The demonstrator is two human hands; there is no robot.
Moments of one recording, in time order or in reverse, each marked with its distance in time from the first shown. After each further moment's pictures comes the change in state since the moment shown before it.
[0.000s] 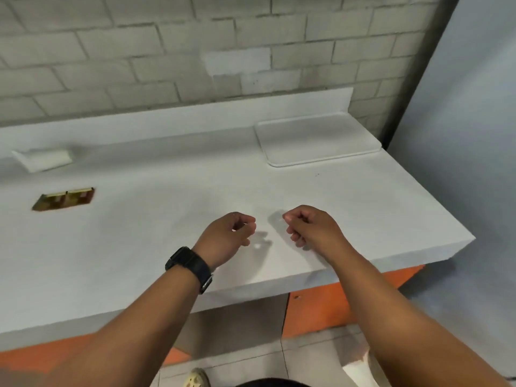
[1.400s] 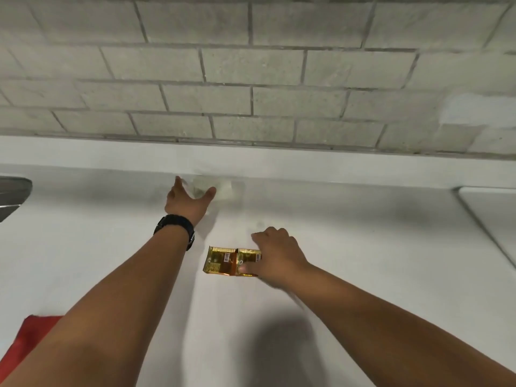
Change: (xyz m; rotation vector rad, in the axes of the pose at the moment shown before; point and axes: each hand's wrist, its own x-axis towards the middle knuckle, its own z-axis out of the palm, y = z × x) left_hand 0.192 -0.265 -0.527 0.102 0.726 -0.361; right_hand 0.219 -0.178 0.517 -1.039 -0.374 -0.421
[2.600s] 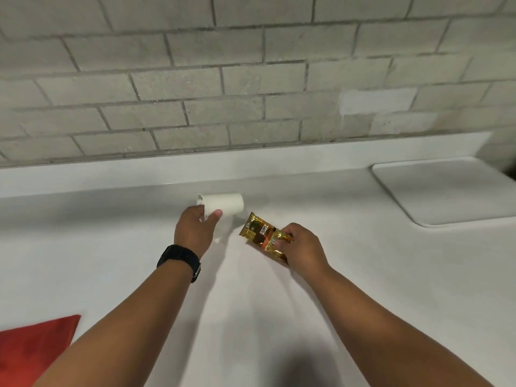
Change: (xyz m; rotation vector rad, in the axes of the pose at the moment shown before) left_hand -0.151 0.051 0.053 -0.157 -0.089 0.273; right_hand -0.121 0.098 -0.030 0.671 0.366 0.416
